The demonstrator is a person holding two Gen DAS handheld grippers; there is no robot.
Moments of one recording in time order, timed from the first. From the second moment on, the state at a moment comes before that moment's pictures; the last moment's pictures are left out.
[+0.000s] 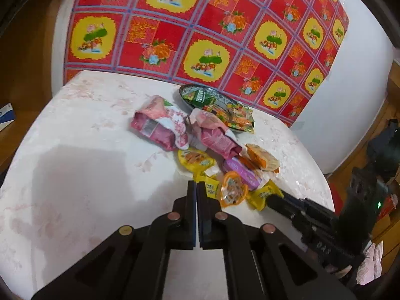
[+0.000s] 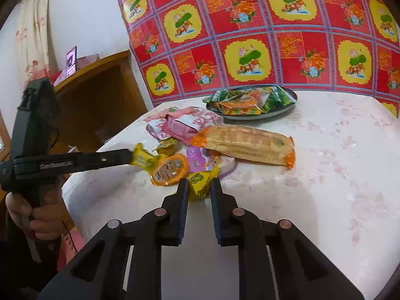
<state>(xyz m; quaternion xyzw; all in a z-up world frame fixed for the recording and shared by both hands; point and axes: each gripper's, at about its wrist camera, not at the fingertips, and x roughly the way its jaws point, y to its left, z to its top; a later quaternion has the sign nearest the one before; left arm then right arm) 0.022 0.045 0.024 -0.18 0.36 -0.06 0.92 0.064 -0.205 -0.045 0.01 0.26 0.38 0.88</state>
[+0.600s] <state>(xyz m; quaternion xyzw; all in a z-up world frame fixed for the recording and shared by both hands) -0.001 -0.020 0.022 0.02 0.32 -0.05 0.95 0.063 -0.209 -0.045 -0.04 0.27 0.35 0.90</state>
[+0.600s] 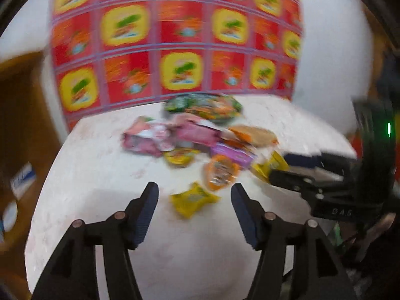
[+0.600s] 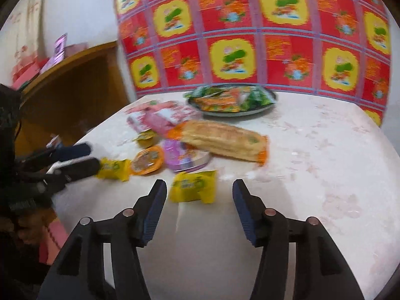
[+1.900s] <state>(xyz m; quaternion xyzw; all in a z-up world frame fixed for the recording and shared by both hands) 0.079 -0.008 0.129 0.00 0.30 -0.14 0.94 0.101 -0.219 0.061 -0.06 0.23 0.40 0.89</state>
